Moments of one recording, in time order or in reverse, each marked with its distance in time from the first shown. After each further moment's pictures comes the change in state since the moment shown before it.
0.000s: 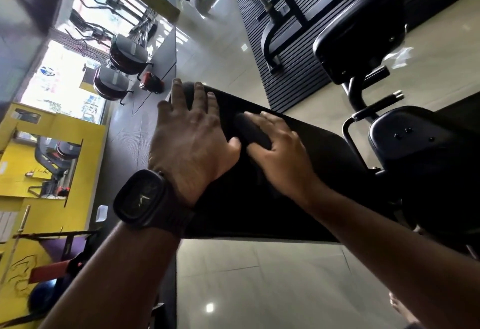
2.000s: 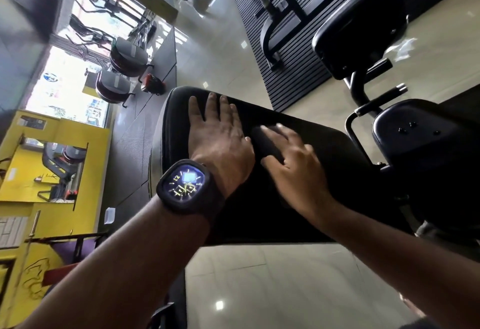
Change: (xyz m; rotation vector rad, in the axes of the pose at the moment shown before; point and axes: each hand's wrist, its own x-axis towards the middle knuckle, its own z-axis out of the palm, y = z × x) left_hand 0.019 0.036 -0.002 0.162 -0.294 0.084; right_hand -0.012 0.026 0.000 -0.058 0.031 0.061
